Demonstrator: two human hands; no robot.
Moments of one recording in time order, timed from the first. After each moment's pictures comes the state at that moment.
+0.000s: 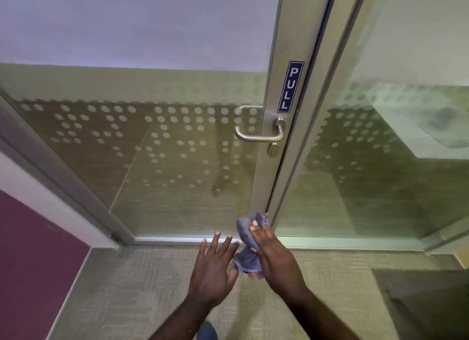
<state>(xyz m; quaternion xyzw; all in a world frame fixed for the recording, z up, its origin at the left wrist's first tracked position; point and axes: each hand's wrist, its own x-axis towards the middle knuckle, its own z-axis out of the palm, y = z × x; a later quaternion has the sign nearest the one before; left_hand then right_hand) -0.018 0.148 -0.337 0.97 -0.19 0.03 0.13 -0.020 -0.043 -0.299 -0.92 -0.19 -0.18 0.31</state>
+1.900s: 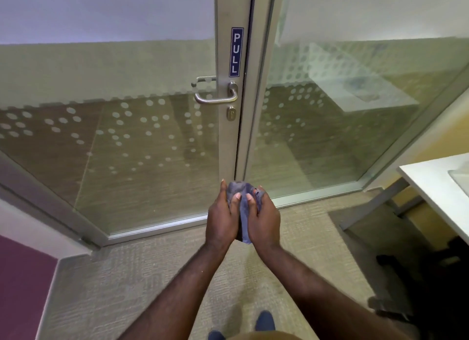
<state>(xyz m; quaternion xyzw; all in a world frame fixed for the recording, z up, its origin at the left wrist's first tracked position) -0.079 0.096 -0.250 0.85 -0.05 -0.02 0.52 -0.113 0.001 -0.268 -0.82 0.22 -0.21 0.49</state>
